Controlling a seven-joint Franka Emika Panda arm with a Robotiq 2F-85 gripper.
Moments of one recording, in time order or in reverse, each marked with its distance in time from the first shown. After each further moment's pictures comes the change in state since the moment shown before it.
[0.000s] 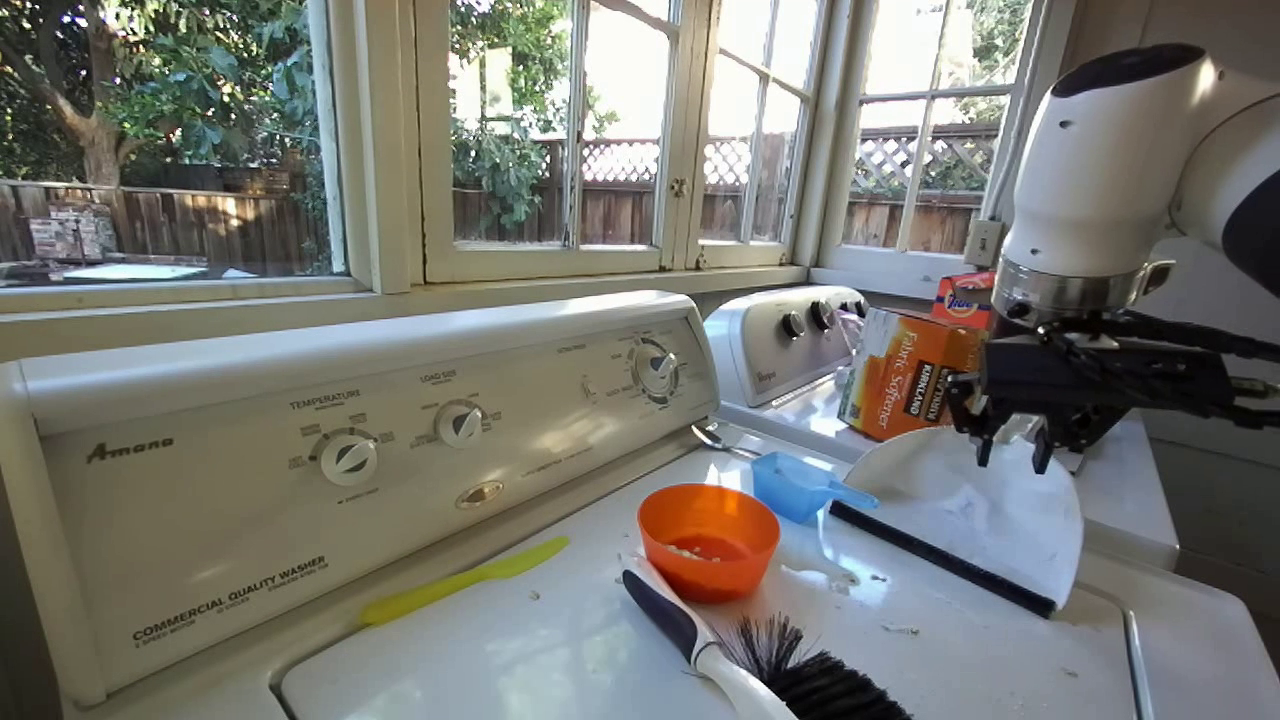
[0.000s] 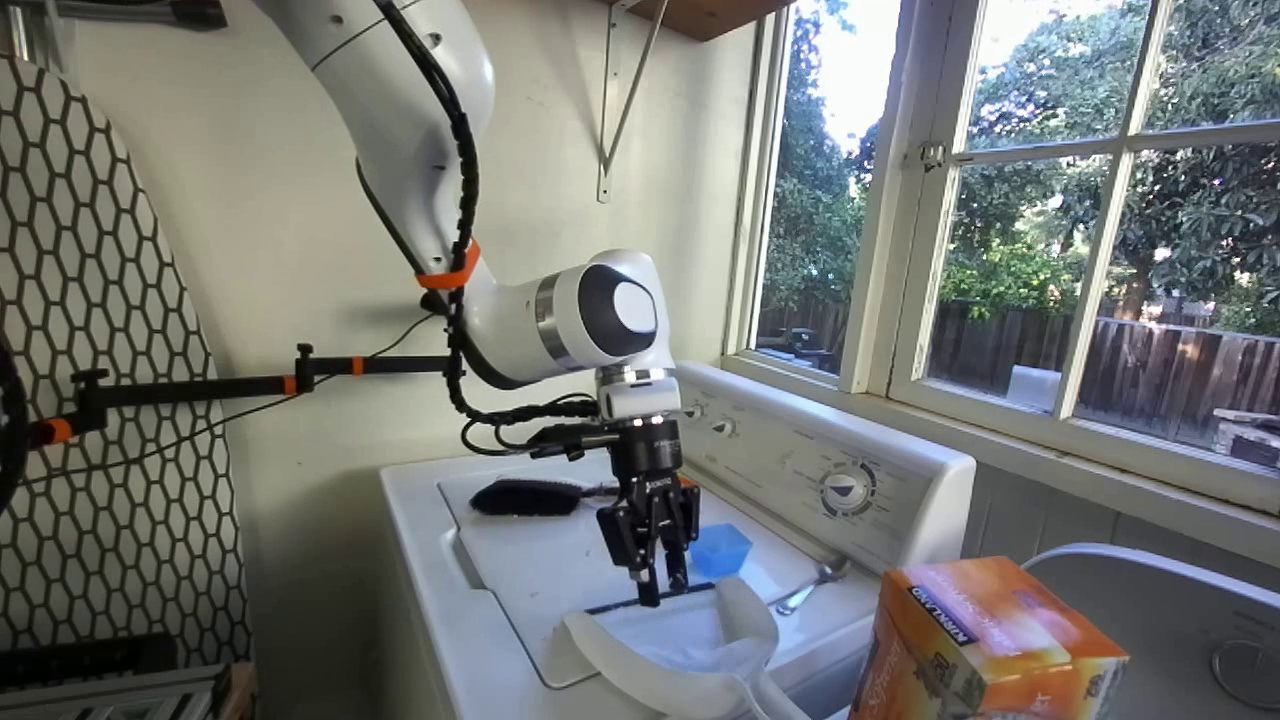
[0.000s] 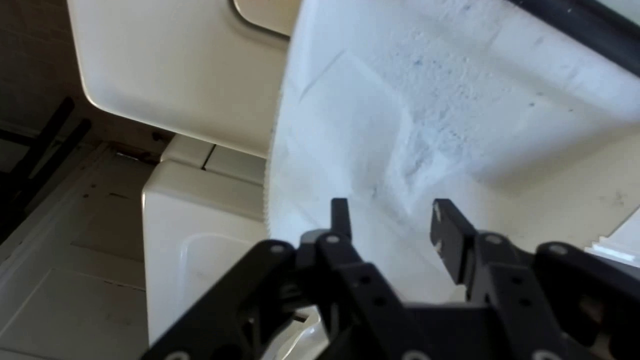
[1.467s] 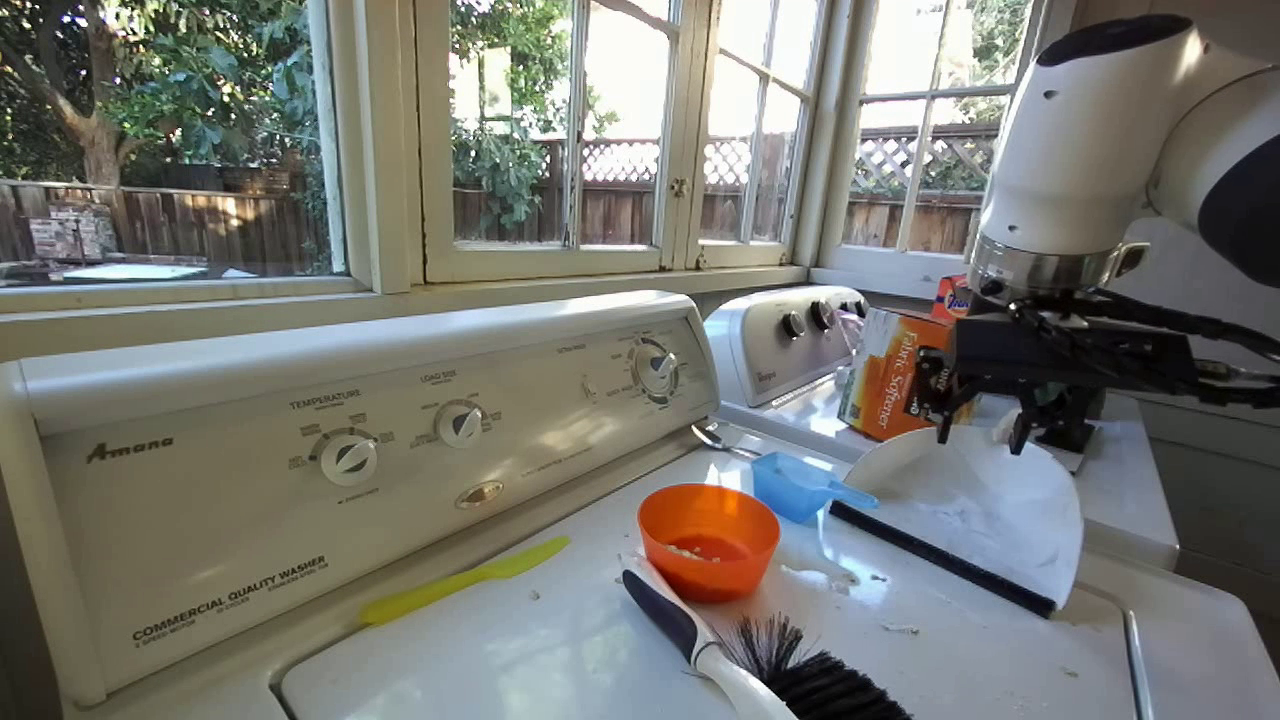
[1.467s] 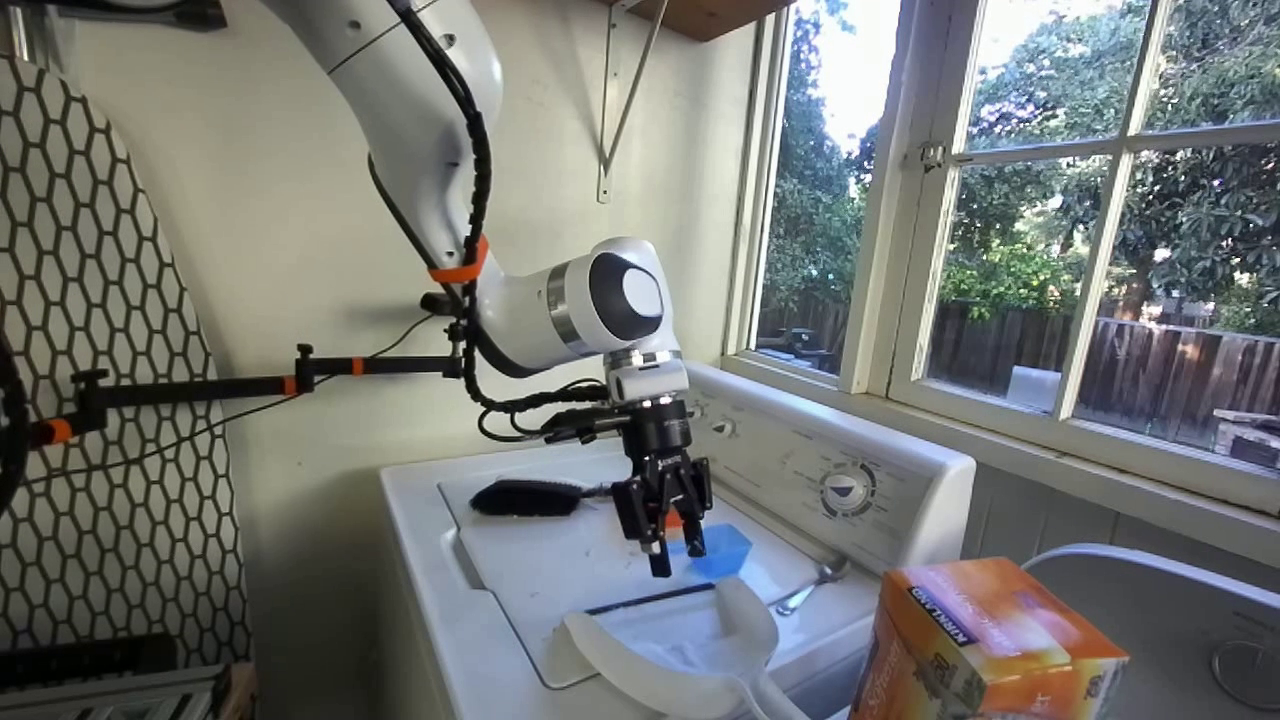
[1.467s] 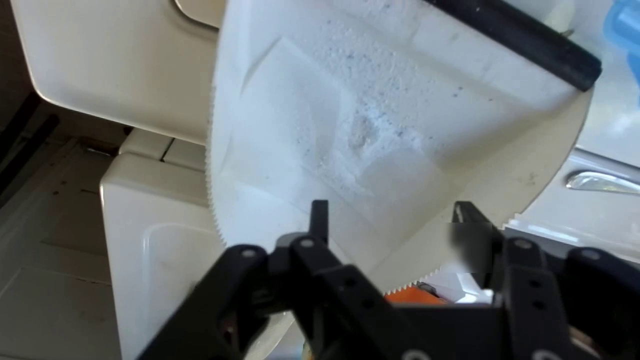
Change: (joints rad) arm 0.008 0.021 0.019 0.066 -0.018 0.000 0.020
